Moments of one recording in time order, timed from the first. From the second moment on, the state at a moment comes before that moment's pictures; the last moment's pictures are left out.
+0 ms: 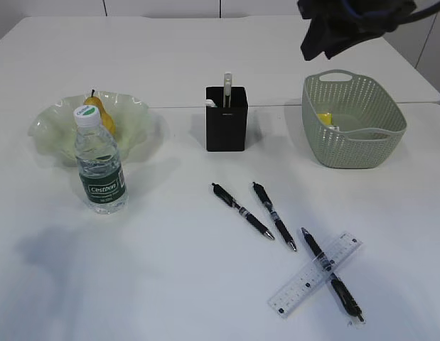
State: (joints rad) left arm 0.02 1.03 -0.61 -0.14 0.52 0.19; right arm 0.20 1.80 -1.77 0.22 1.07 -0.19
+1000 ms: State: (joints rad) left arm 0.00 0.98 -0.68 0.05 0.72 0.03; right arm 0.20 1.49 -1.09 0.16 1.01 -0.12
